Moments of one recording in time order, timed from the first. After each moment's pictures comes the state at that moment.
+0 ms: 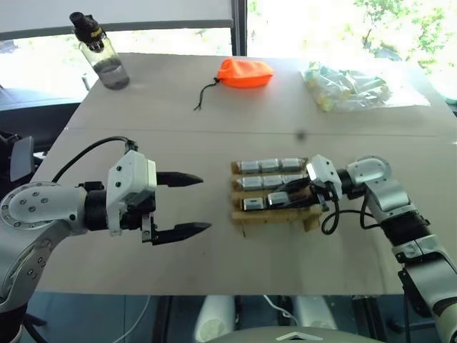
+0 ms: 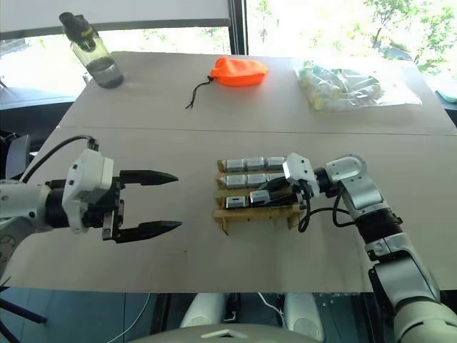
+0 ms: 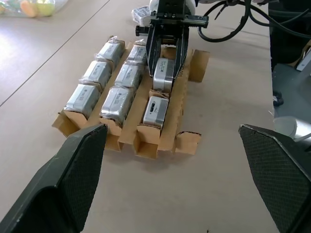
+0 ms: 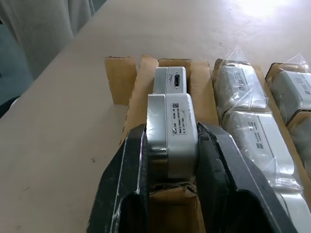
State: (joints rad) left arm -0.03 1.04 0.38 -0.63 -0.75 0.65 -1.11; right arm -0.61 -0.50 0.27 0.30 0.28 -0.03 1.49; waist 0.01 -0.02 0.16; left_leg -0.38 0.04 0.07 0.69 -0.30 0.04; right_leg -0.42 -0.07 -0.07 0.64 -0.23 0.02
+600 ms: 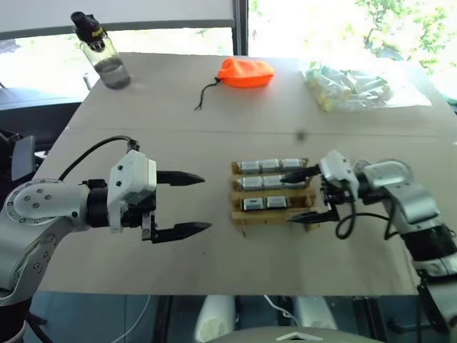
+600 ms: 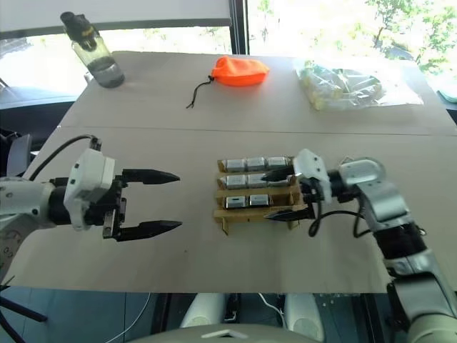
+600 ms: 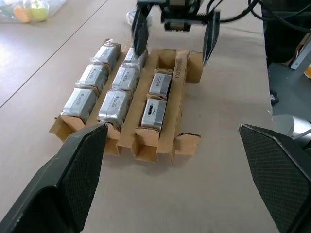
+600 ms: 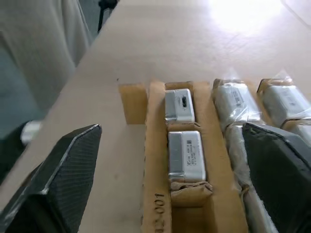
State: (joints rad) left arm -0.05 1.04 0.34 -0.58 -0.75 0.60 -1.15; right arm -0.49 -0.63 0.10 -0.06 0.47 0.31 1.39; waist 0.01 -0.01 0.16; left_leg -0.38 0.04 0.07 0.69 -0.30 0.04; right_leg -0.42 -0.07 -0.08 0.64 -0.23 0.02
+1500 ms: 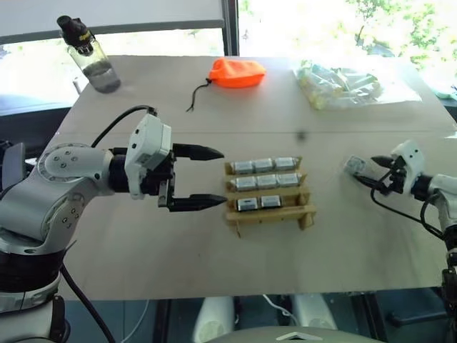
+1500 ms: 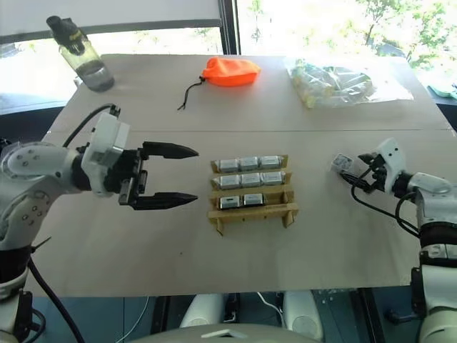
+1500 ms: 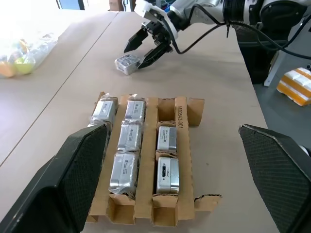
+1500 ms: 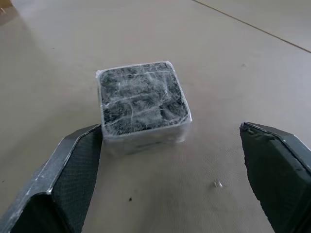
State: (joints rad) left arm -0.39 0.97 0.14 -0.42 -0.76 0.64 -1.17; right arm -0.60 -0.70 -0.11 0.85 0.19 -0.04 1.07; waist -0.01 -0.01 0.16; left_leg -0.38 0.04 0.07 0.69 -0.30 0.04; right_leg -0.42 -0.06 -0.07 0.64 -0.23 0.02
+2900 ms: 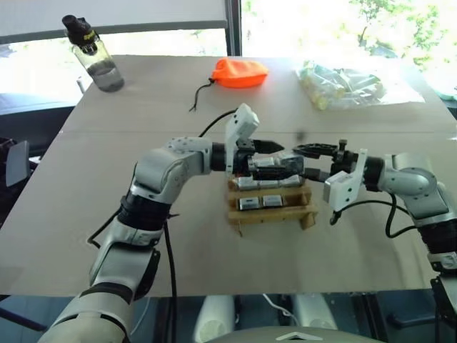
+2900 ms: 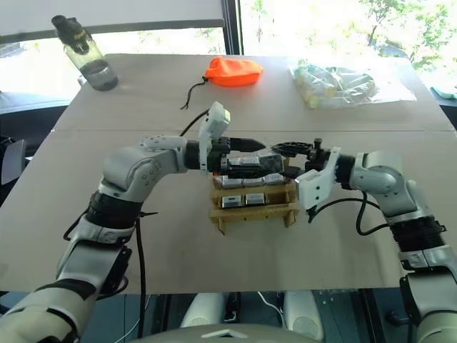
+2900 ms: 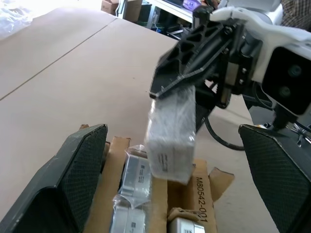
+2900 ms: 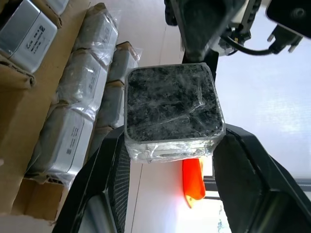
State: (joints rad) left arm -0.79 0.47 -0.22 -0.01 -0.60 0.80 -0.99; right arm -0.54 -0.68 0.14 0.11 -0.26 -0.81 0.82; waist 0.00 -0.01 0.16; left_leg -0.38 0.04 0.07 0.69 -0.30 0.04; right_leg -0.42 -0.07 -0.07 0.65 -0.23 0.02
